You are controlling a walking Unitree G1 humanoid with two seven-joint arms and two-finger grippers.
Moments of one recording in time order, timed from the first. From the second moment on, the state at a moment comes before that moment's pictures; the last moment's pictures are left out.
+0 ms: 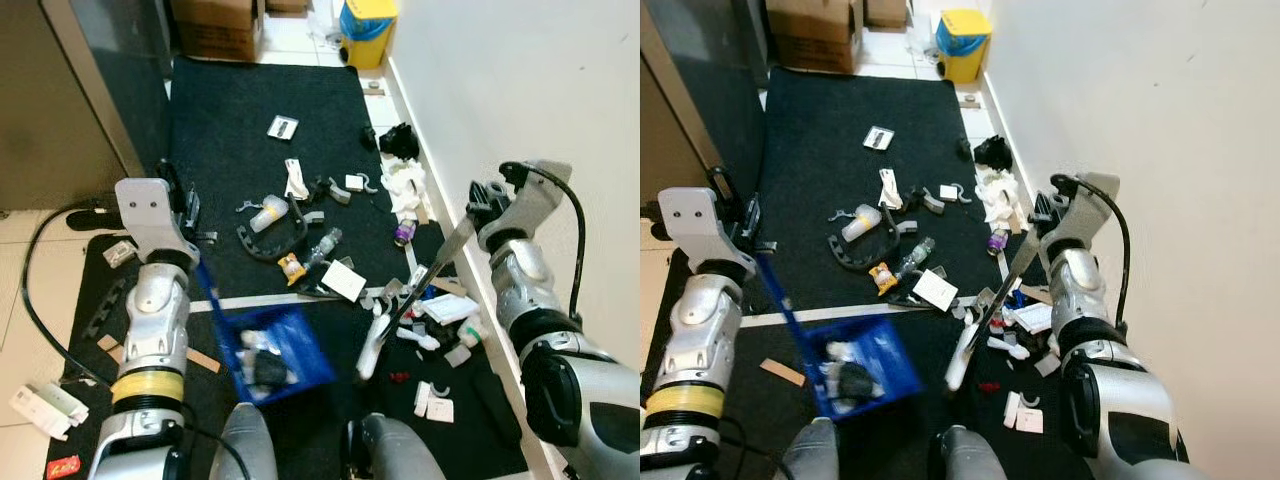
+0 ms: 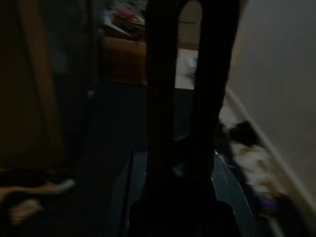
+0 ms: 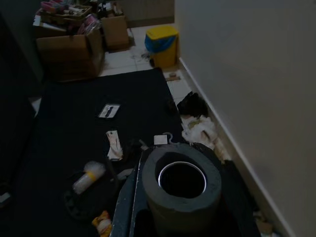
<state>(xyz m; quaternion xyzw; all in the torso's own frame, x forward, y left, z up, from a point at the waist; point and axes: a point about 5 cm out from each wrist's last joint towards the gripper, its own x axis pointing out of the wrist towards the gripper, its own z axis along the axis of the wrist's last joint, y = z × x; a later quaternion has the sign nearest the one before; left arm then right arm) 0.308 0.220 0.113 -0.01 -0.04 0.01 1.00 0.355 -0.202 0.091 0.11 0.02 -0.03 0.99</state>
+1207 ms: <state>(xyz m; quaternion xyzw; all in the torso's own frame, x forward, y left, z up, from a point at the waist) 0.307 0.238 0.115 0.15 0.00 -0.05 0.99 0.350 -0.187 0.098 0.11 -0.04 0.12 0.99</state>
